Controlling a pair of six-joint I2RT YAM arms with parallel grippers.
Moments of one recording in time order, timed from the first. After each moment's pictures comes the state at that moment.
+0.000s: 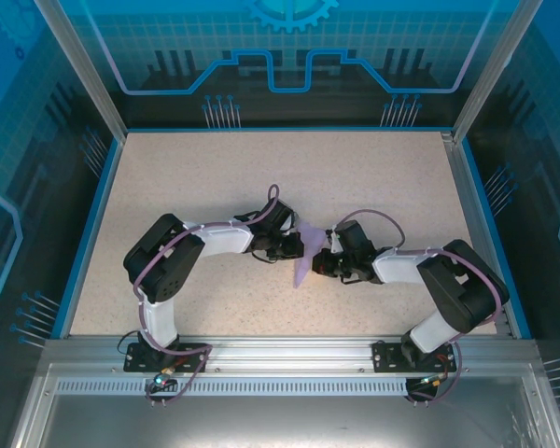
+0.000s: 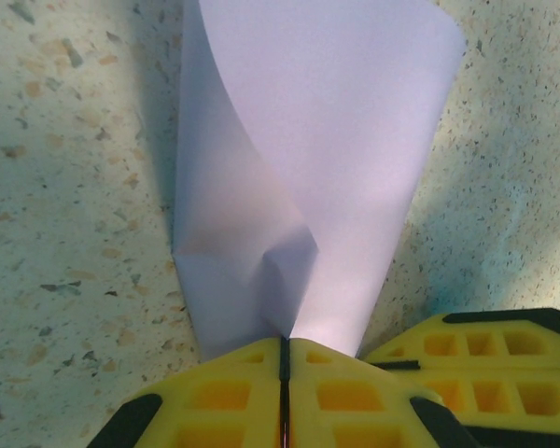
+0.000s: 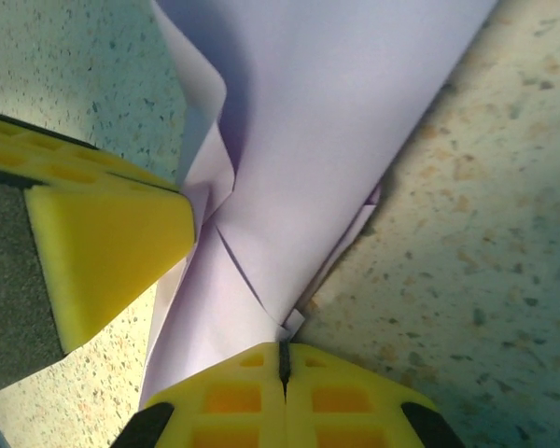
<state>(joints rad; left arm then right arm) -0.66 1.89 1.06 -0.18 0.37 -0.72 0.54 1.57 0.53 0.12 -0.37 0.73</state>
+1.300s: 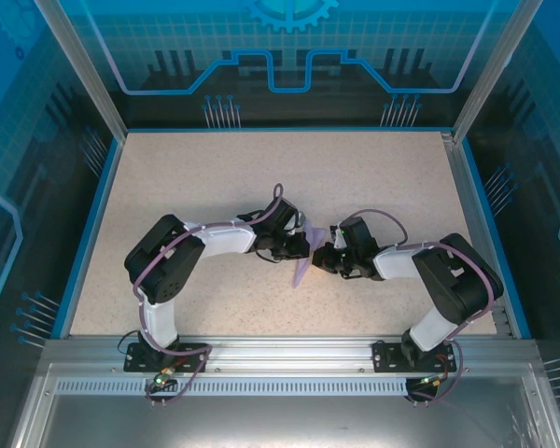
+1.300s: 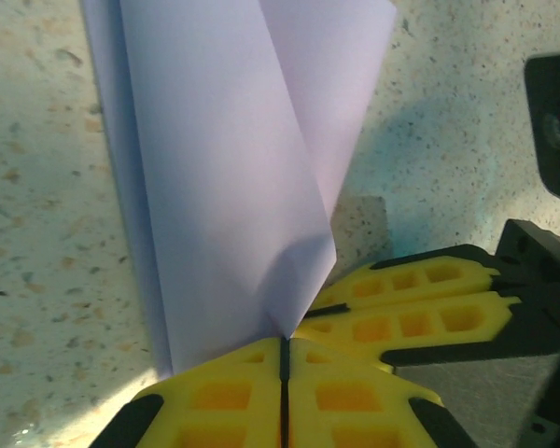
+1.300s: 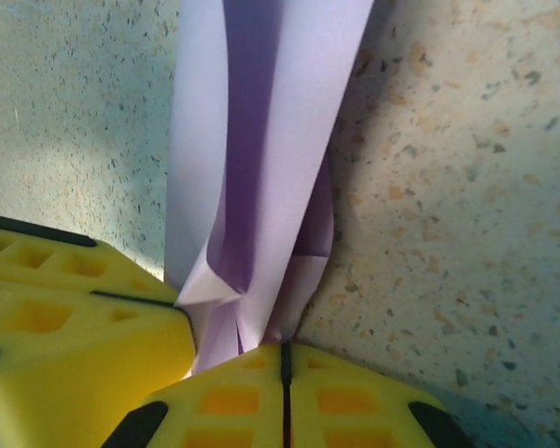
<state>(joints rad) -0.69 1.89 1.09 -0.18 0.41 -0.72 0.49 1.62 0.53 0.22 -0.45 0.83</state>
